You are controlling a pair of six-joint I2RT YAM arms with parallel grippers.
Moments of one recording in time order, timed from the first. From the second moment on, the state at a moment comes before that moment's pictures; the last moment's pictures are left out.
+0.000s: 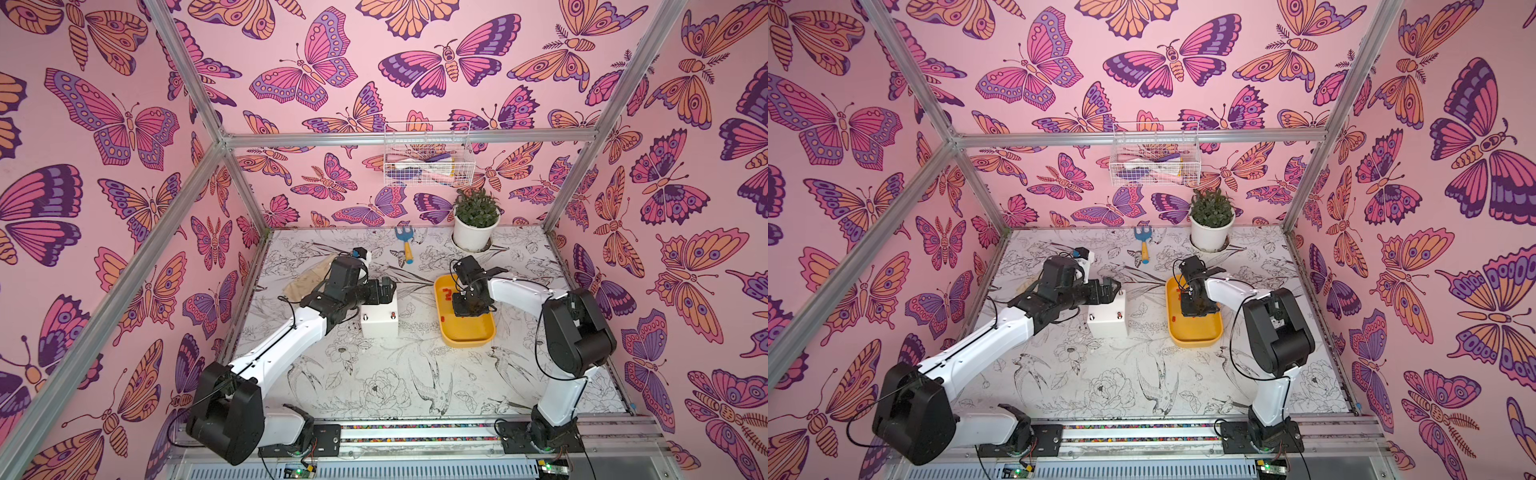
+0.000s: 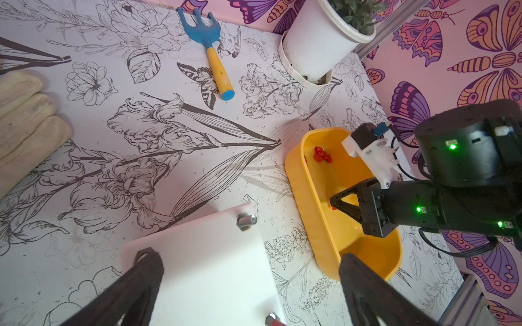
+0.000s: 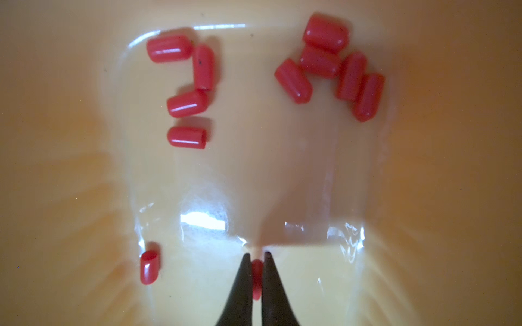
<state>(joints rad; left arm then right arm) -0.47 1.34 0.97 -0.26 0.18 -0.43 0.42 1.85 1.22 -0.70 0.03 0.39</state>
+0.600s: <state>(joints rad) -0.68 1.44 1.12 -0.30 0.14 -0.40 0.40 1.74 1.25 -0.74 0.03 0.36</state>
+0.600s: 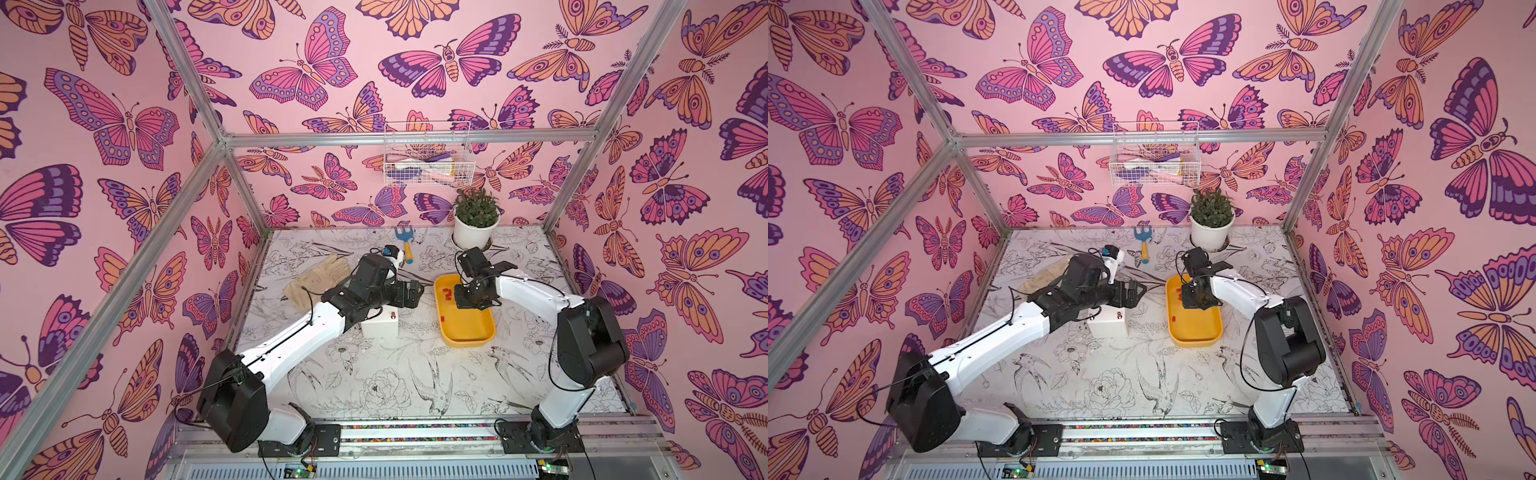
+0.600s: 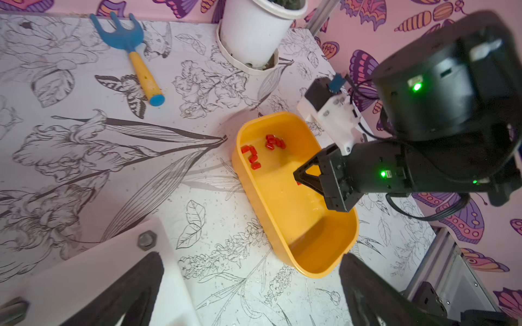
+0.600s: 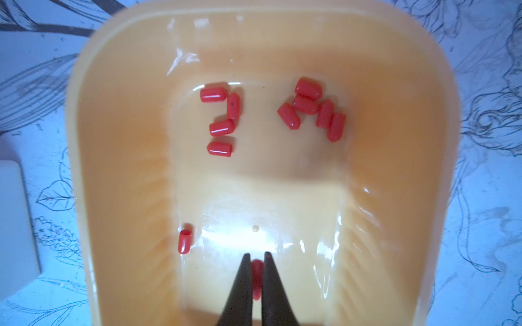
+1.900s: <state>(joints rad) -0.82 1.83 1.22 0.12 0.19 -0.54 0.32 1.46 1.25 -0.65 -0.17 0.45</state>
